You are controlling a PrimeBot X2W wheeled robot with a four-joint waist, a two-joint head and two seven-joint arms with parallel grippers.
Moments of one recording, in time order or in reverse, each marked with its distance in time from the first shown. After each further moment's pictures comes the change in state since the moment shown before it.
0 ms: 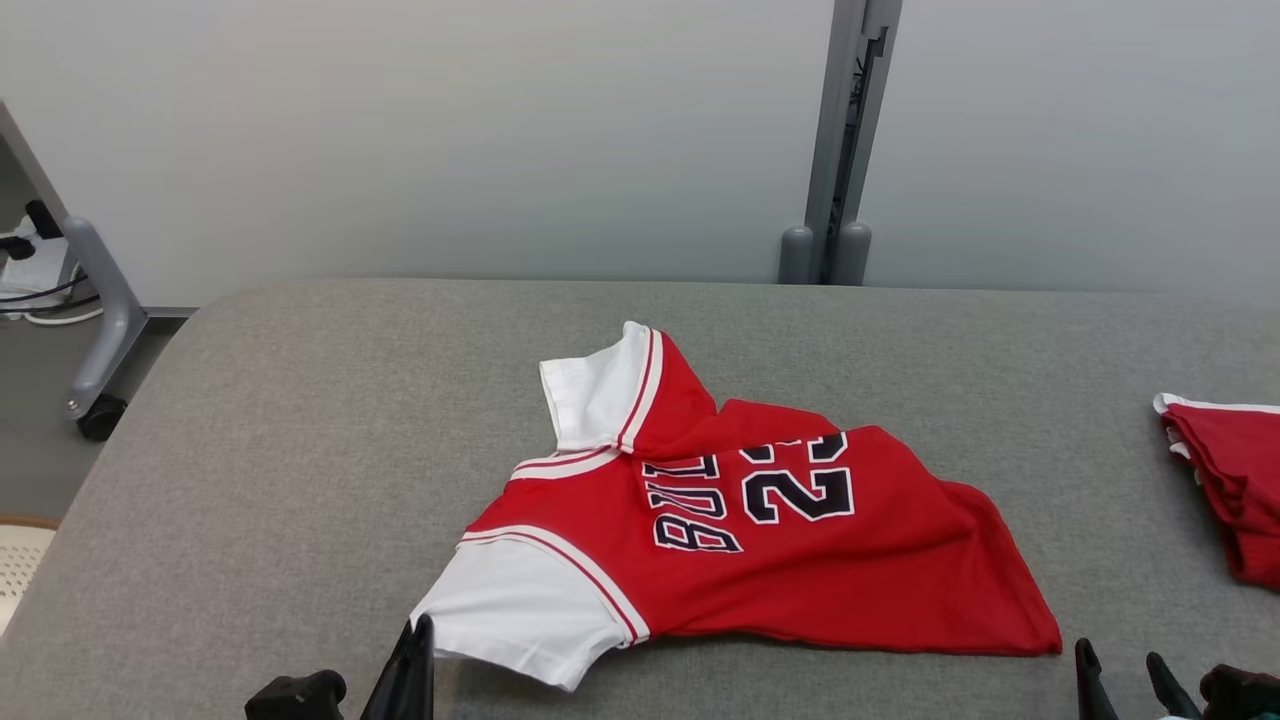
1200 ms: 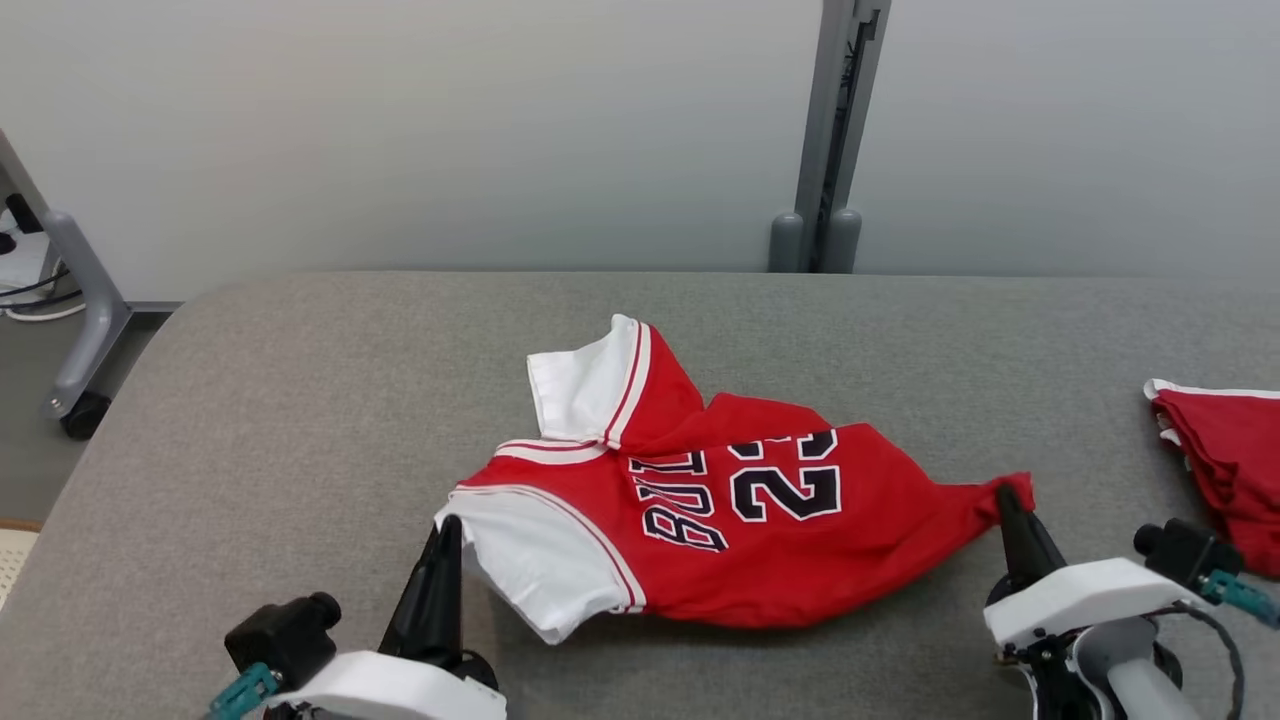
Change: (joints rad) left arm -0.063 -0.051 0.014 -0.123 -0.128 -0.045 0.012; right arm -0.275 -0.001 0.283 0.114 0.578 0.000 0.004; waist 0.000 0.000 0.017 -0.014
